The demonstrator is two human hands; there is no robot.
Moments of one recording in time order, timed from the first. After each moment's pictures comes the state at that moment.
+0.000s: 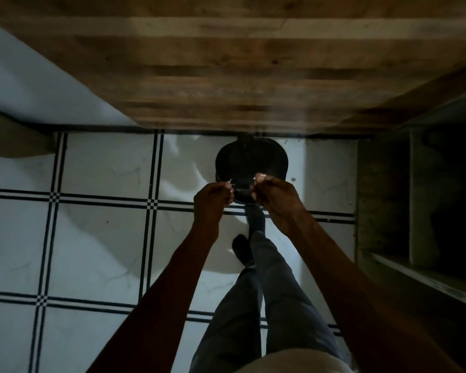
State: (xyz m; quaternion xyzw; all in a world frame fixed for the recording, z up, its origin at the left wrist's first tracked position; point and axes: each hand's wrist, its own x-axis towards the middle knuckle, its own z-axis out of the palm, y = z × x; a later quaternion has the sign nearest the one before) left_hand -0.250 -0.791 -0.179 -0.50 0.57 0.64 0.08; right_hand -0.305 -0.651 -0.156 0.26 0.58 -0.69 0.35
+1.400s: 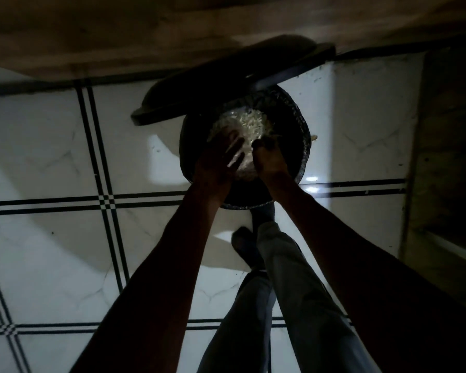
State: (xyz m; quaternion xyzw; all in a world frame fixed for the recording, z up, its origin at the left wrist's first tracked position) left_hand -0.369 -0.796 -0.521 -0.49 0.39 0.76 0.18; right_hand -0.395 -0.686 -0.538 0.25 0.73 -0.50 0.39
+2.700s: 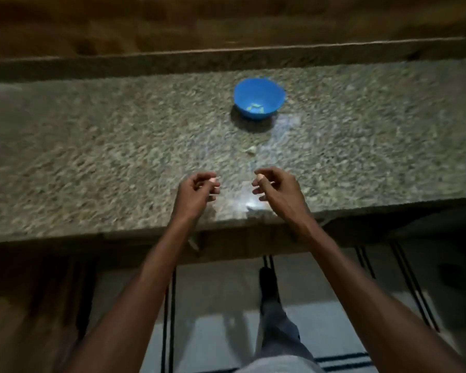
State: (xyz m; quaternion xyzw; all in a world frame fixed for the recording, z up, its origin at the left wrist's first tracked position) left_hand -0.094 -0.122 0.017 0.36 0.67 0.45 0.47; right_hand 0.111 -0.095 0.022 0.57 0.58 -0.47 -0.34
